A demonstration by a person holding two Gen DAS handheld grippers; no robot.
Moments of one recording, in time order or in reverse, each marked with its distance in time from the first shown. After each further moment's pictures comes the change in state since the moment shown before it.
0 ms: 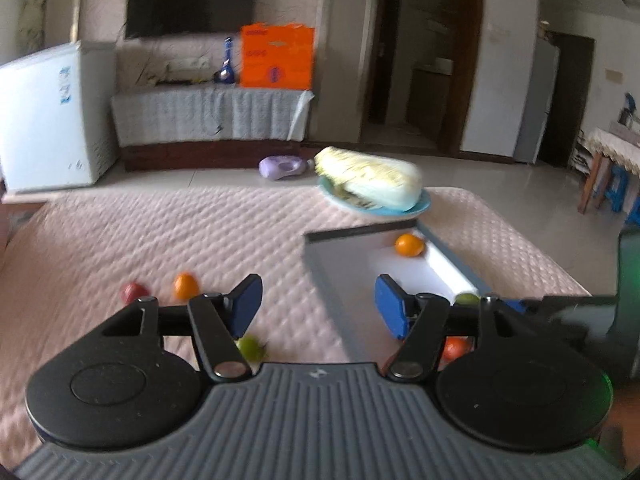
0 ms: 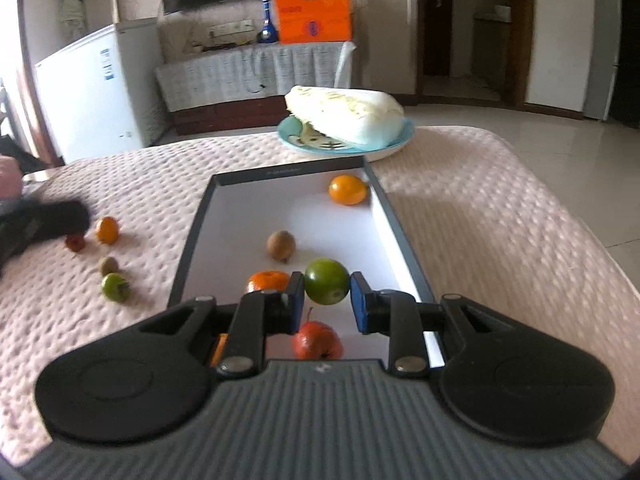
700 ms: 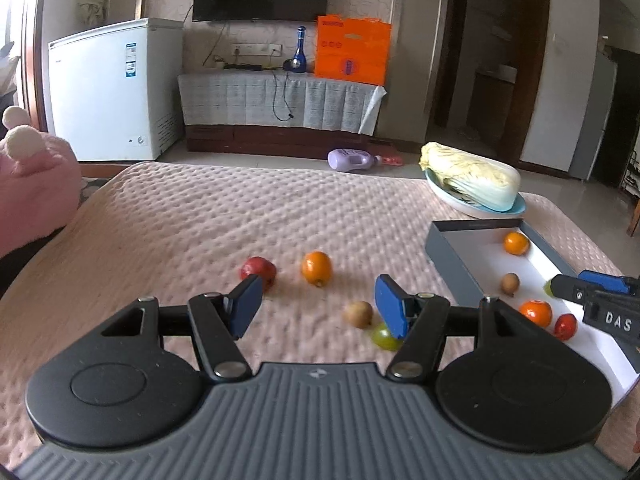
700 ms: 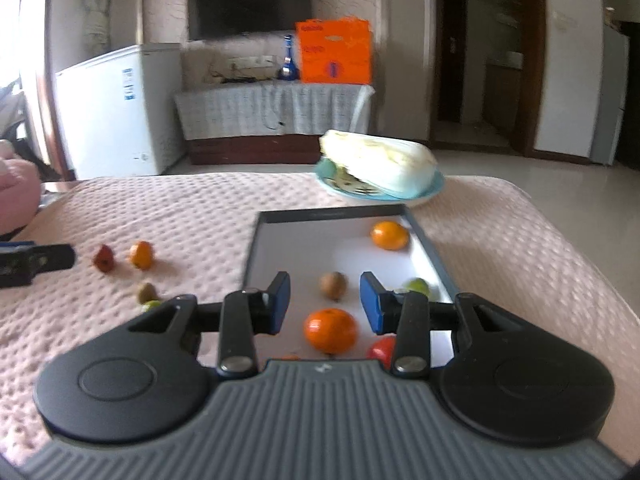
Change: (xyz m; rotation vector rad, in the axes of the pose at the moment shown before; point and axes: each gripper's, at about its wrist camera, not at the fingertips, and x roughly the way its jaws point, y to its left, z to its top) left arm 0.000 0.101 -0.011 -0.077 0.010 0.157; right arm -0.017 0.049 0.000 -0.086 -0.138 0.054
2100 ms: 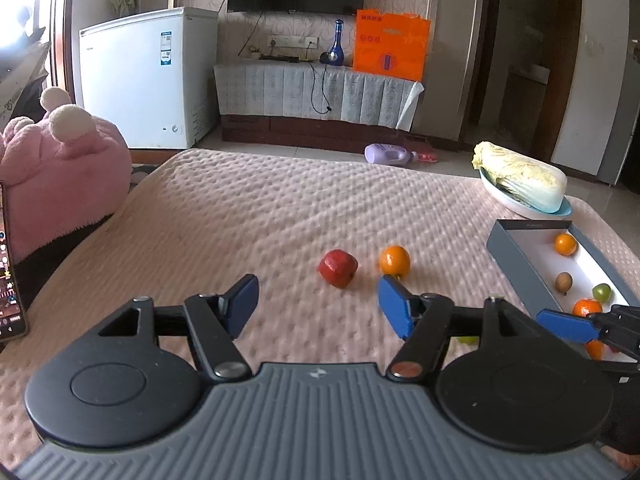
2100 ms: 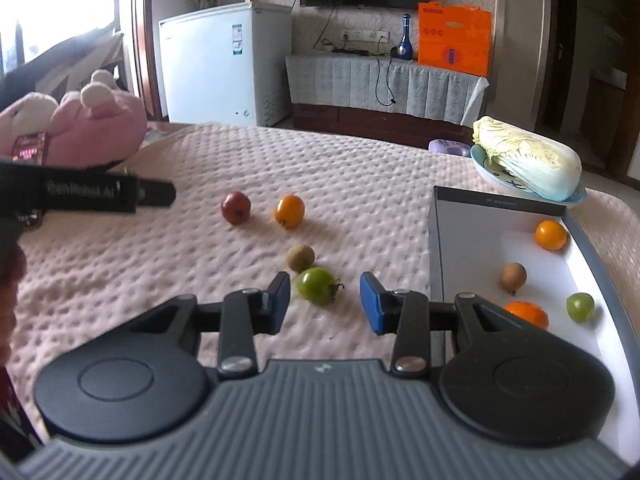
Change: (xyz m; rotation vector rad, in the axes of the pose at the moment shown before) left arm 0.000 0.055 -0.004 -0.037 0.021 0.089; right arm 0.019 0.091 -0.014 -0.168 0.092 0.227
